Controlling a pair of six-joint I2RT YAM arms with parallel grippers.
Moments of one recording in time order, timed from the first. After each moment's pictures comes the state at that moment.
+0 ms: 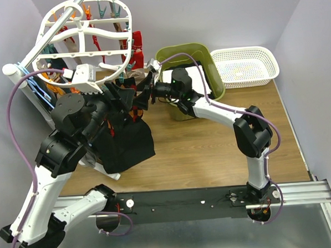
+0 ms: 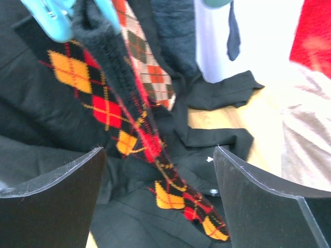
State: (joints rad) left arm -0.60 0.88 1.45 -0.63 -0.20 -0.45; right arm 0.74 1.99 1.53 0.55 -0.69 0.28
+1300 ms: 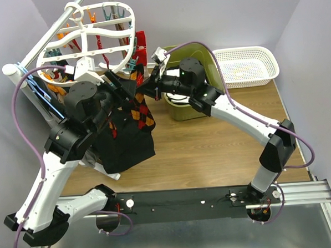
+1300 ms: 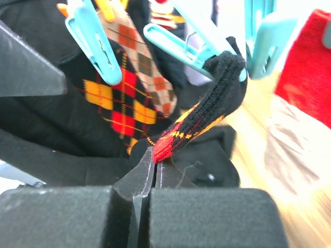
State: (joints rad) left arm -0.60 0.99 1.51 -0.67 -0.30 -0.71; right arm 0.79 1.73 1.60 0.15 -0.51 0.17
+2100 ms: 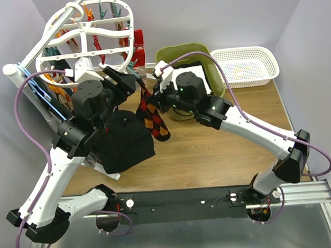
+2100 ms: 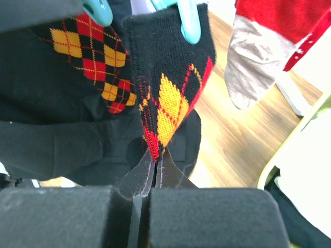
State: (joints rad) left arm -0.60 1.03 1.46 -0.57 -0.41 -0.82; right arm 0.94 1.56 1.55 -0.20 -0.04 0.06
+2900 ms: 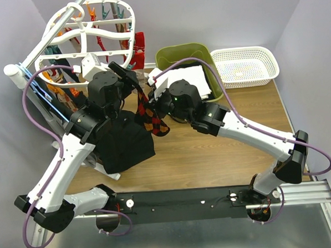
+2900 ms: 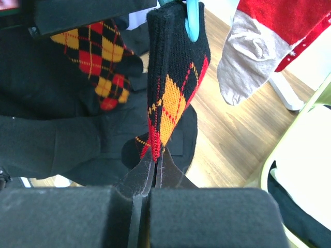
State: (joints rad) left arm -0.60 1.13 1.48 -0.57 -0.54 -0.85; right arm 1.04 1.56 1.55 -0.23 0.12 0.02
